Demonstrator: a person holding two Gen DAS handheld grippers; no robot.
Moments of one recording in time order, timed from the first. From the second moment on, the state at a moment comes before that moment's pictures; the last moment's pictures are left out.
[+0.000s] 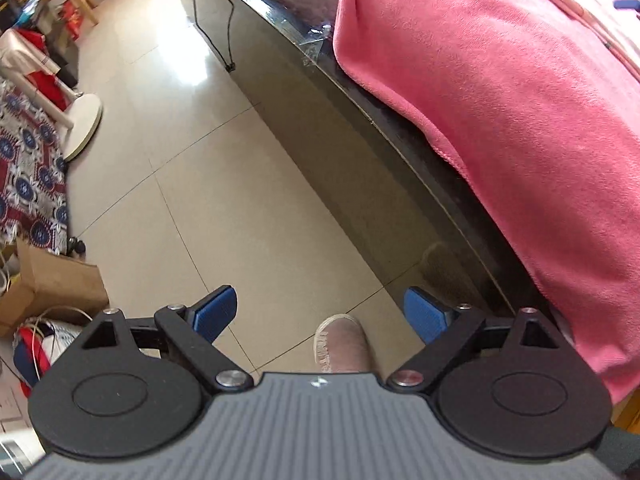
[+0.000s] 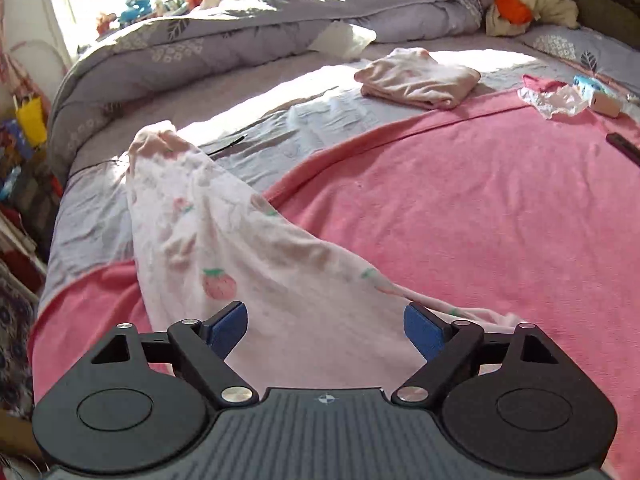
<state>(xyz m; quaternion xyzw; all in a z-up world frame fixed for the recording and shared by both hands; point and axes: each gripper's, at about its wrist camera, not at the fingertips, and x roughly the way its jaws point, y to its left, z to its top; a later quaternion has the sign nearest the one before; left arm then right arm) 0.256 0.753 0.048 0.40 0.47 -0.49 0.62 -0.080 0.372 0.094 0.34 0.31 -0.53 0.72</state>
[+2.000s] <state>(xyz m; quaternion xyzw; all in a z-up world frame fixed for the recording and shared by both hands) 0.170 0.227 0.018 0.43 0.00 -0.90 -0.09 -0.039 0.363 0.047 0.15 0.41 -0.30 0.85</state>
